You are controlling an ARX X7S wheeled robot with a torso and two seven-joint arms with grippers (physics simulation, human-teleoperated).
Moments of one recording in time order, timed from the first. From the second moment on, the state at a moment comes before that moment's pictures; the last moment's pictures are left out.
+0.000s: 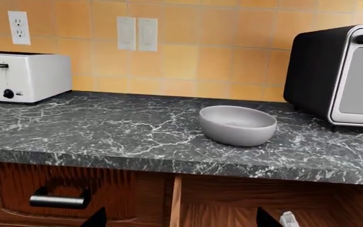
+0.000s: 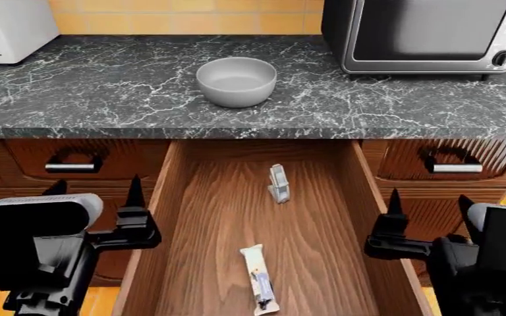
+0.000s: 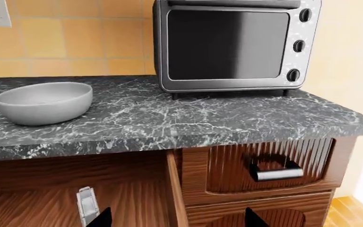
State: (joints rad) left arm -0.21 -0.29 -0.24 1.01 -0.74 -1.14 -0.43; right arm 0.21 0.27 0.31 -1.02 0.63 1.28 0.40
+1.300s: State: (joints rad) left arm -0.83 -0.54 -0.24 0.57 -1.69 -1.43 -1.03; right arm 0.99 0.82 -0.14 -0.41 2.14 1.38 1.26
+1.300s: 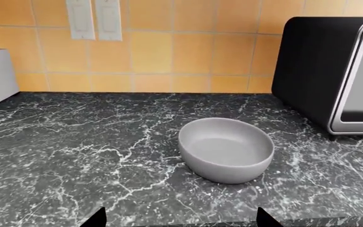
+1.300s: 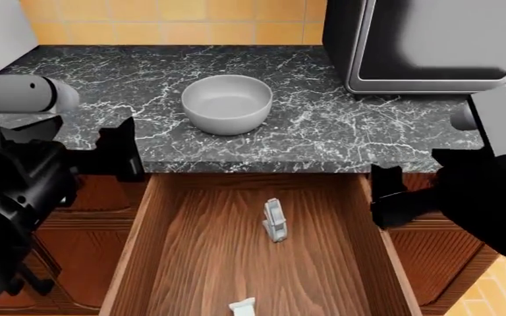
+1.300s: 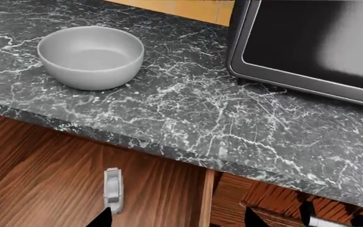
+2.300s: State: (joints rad) left arm -0.81 -0.62 -0.20 0.54 -1.65 -1.37 -0.98; right arm 1.19 0.38 -0.82 0.07 2.35 1.17 1.25
